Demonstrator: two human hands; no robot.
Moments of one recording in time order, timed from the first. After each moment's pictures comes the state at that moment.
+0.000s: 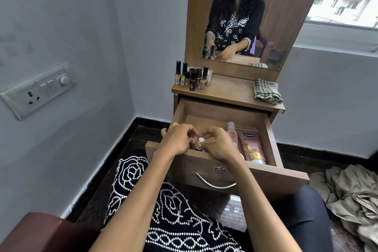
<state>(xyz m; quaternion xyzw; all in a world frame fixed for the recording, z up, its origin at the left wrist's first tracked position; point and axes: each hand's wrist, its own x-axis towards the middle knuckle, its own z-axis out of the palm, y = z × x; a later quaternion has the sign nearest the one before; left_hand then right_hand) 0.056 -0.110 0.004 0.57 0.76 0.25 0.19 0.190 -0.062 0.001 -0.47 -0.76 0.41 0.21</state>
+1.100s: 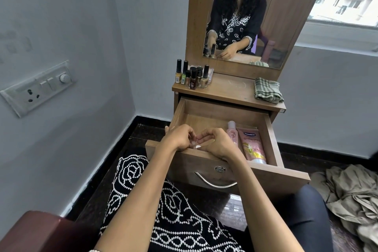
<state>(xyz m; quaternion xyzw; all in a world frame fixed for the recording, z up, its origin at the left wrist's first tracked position) 0.054 -0.098 0.003 0.58 0.76 0.16 0.25 0.191 -0.054 -0.002 -0.45 -0.76 0.44 0.16</state>
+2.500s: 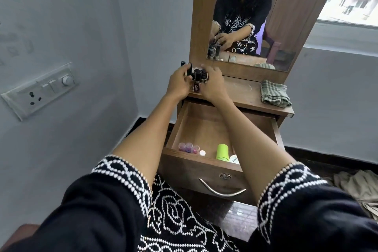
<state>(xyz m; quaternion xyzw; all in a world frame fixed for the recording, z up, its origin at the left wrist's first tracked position) 0.005 -0.008 0.075 0.51 0.68 0.50 0.15 0.107 0.038 0.078 -0.44 -0.81 0.21 0.34</state>
